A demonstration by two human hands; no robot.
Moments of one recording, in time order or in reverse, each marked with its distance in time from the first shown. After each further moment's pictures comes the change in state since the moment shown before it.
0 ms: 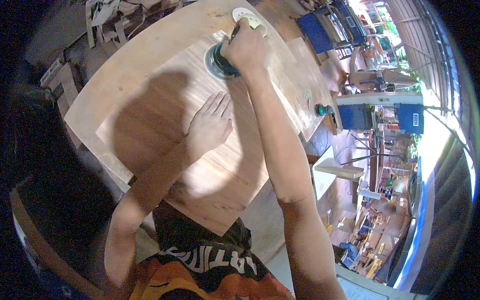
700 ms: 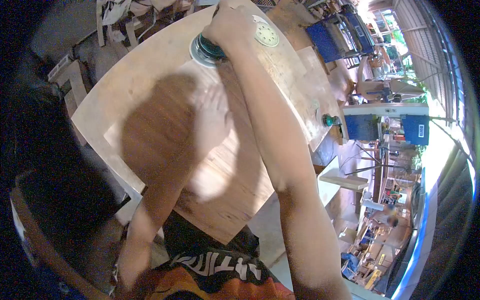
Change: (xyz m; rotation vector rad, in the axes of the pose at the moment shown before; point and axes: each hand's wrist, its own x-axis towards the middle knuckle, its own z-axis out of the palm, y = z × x) left_hand 0.010 -0.022 0.001 0.120 0.128 -0.267; right_hand 0.050 -0.070 0.008 0.114 -0.007 -0.162
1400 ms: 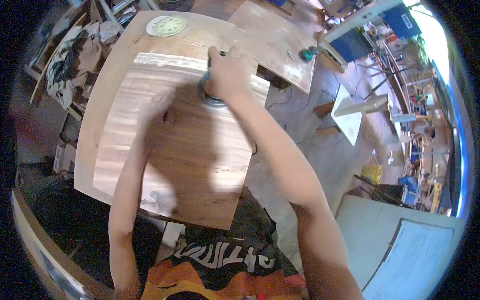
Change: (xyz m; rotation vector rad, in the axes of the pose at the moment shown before) left_hand 0.054 -0.011 -0.003 -0.173 -0.371 0.541; right_hand -0.215 0.167 -0.083 -0.093 -0.076 0.440
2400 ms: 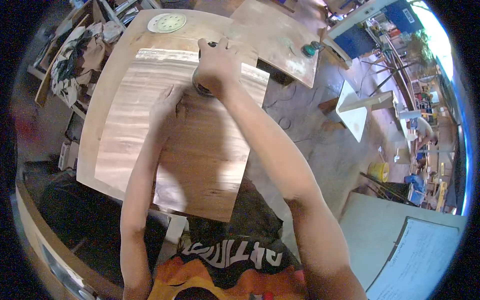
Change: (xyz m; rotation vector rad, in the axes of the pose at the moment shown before) left_hand 0.001 0.054 0.017 -0.022 0.142 -0.095; right_hand -0.005 -0.009 0.014 0.040 0.224 -0.047
